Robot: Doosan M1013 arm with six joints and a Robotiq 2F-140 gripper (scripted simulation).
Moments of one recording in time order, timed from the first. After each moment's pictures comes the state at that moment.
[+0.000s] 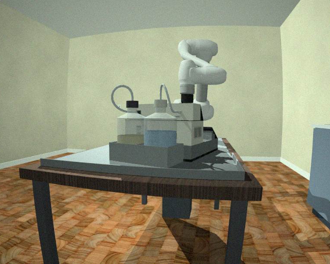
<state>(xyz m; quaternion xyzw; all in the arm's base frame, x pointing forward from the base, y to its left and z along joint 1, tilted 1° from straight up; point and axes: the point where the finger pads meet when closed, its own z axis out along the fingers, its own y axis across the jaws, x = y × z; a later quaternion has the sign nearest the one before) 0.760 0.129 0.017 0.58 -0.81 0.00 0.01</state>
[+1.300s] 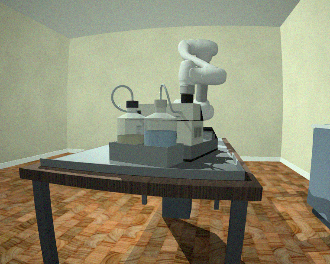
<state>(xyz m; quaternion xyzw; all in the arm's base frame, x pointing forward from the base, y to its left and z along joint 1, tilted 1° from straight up) 0.760 0.129 0.014 0.58 -0.81 0.00 0.01</state>
